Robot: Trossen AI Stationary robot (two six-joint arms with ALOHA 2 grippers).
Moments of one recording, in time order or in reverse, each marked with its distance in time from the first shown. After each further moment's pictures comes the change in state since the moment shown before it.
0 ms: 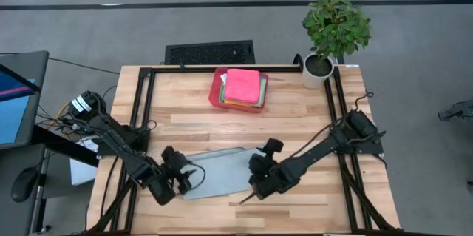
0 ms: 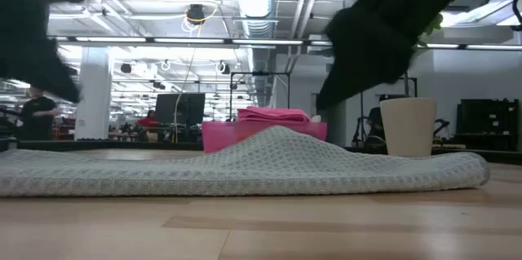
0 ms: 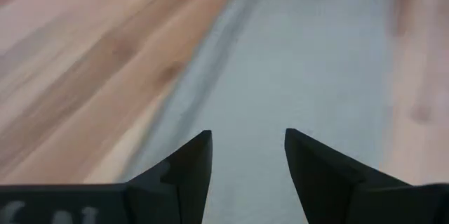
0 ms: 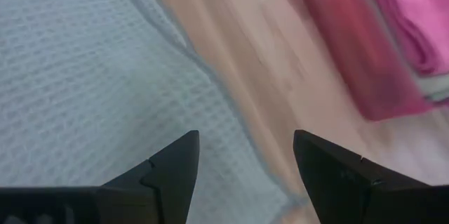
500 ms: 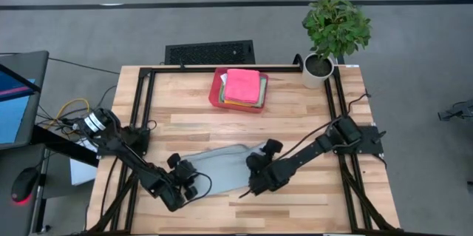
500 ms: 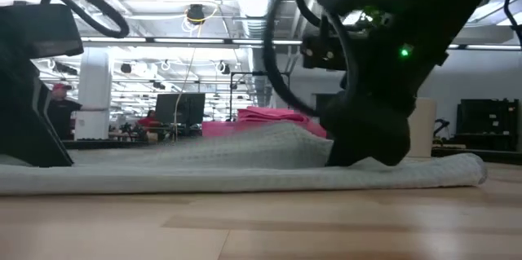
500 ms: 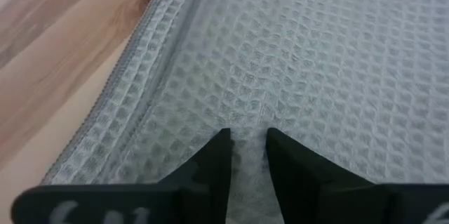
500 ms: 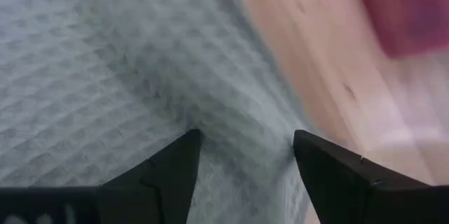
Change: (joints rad) left arm 0.002 0.304 0.005 0.137 0.088 -0.021; right arm -0.054 0.147 0.007 -0.077 -0.137 0.091
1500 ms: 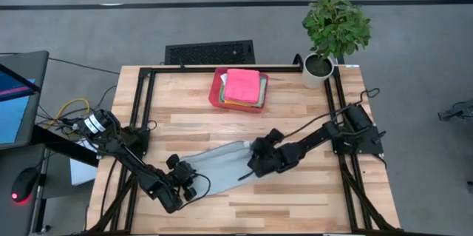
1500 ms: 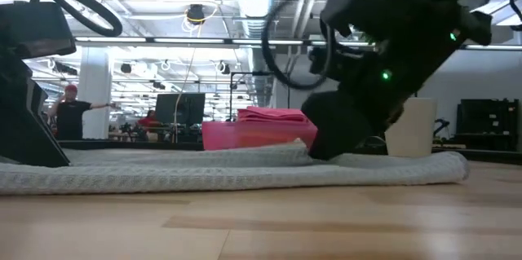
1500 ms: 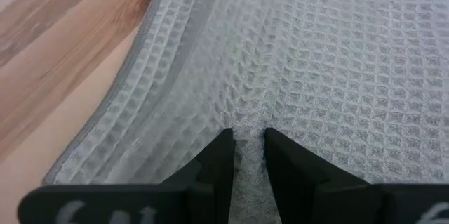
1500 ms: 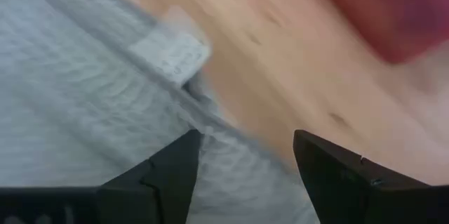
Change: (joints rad) left arm -0.037 0.000 -0.005 0.000 -0.035 -0.032; right arm -0.118 -0.154 -0.338 0.529 0.045 -0.047
